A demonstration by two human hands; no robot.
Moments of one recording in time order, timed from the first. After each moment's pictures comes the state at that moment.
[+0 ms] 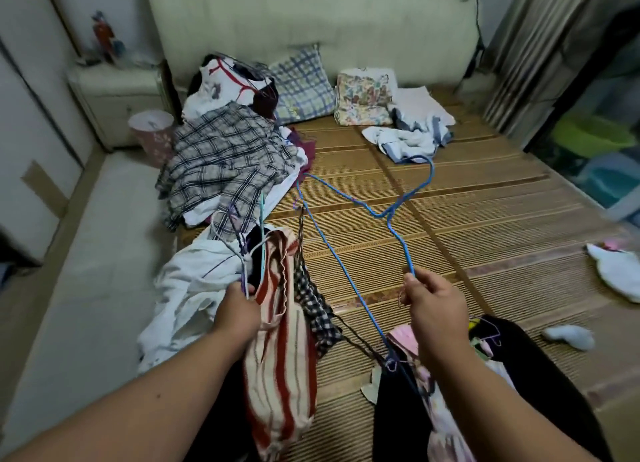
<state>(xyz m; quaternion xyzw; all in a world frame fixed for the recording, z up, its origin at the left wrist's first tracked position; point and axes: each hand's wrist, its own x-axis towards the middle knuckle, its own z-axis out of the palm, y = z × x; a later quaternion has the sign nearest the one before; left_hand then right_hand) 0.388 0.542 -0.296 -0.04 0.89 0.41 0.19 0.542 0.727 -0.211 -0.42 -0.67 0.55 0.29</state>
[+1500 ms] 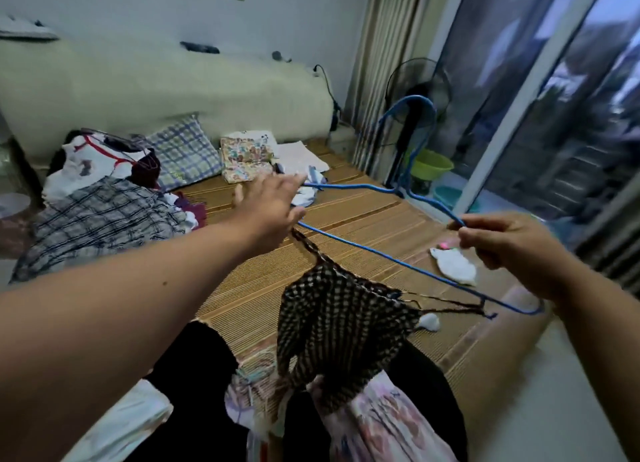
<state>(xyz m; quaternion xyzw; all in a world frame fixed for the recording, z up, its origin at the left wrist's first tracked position) 0.460 0.722 0.002 0.53 0.82 0.24 -0.01 0.750 0.856 0.059 -0.38 -0.79 0.42 0.24</state>
